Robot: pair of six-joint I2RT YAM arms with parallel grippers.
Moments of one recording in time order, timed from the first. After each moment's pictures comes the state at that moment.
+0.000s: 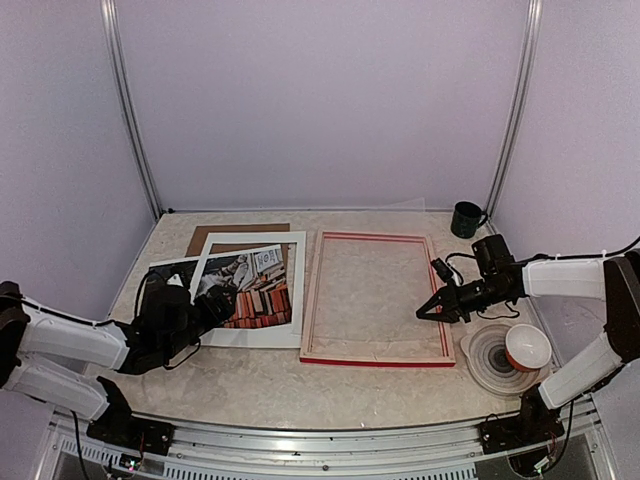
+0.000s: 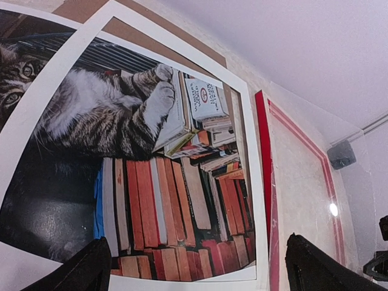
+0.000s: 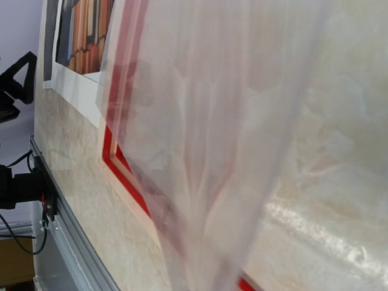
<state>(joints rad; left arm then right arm) -0.72 1.23 0.27 0.53 -0.40 -0.91 0.25 1.44 0.71 -0.28 -0.86 0.36</state>
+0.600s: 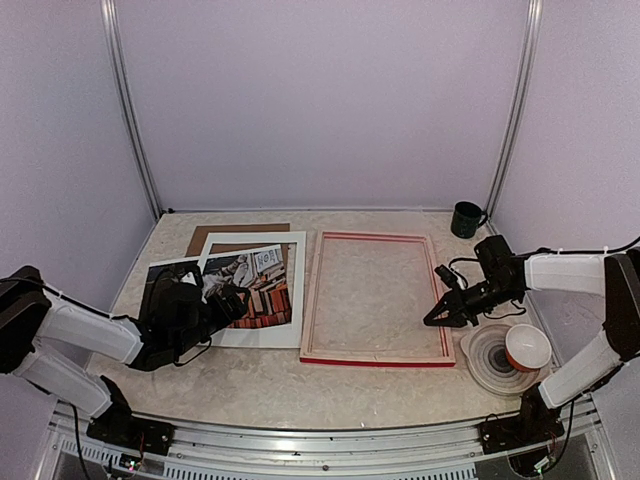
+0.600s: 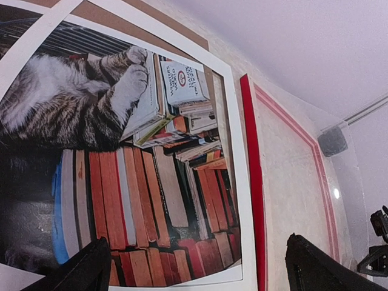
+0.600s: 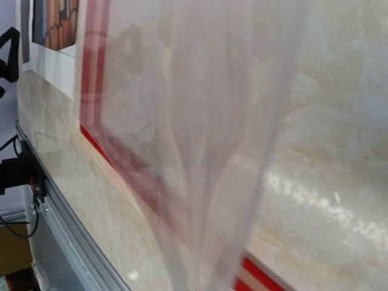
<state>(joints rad) -0.74 1.37 0.32 0.63 -0.34 -0.91 0.22 1.45 0.75 -0.49 -0.85 0.26</state>
